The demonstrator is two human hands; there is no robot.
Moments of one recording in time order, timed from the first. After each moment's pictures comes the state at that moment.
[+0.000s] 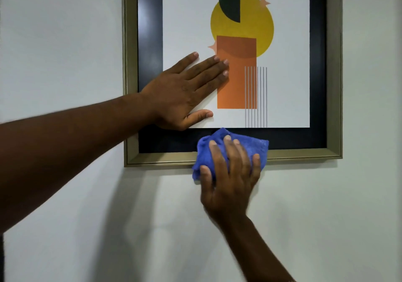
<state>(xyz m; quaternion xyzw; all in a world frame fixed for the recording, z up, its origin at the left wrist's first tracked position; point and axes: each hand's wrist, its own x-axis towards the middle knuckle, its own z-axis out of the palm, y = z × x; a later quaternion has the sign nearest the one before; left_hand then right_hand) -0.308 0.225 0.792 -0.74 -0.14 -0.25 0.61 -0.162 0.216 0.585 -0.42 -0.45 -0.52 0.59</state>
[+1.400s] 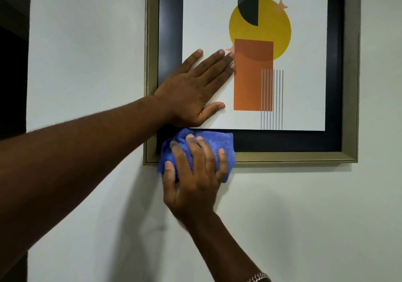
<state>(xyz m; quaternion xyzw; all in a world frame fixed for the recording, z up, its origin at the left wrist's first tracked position) -0.317 0.223 0.790 -0.73 -0.19 -0.30 0.58 -0.253 0.221 0.598 -0.38 -0.50 -0.47 0.62</state>
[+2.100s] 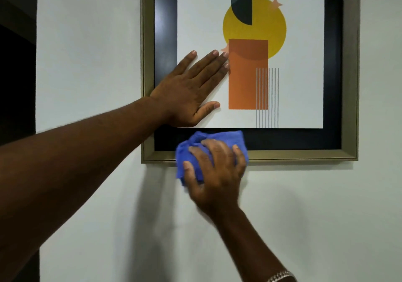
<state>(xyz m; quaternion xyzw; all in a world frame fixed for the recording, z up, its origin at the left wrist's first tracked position) -0.316 0.216 0.789 -0.74 -0.23 -0.26 0.58 -0.200 0.205 0.599 -0.36 -0.52 -0.49 0.60</state>
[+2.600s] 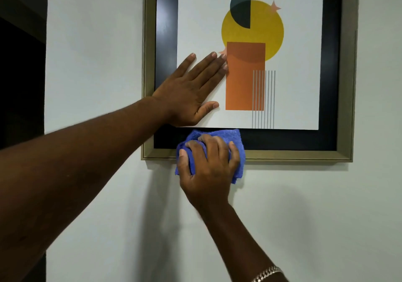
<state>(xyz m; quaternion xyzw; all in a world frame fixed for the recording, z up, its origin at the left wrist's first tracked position) -0.311 0.211 0.788 -0.74 -0.27 -0.25 0.57 -0.216 0.196 0.609 -0.40 -0.53 -0.44 0.61</state>
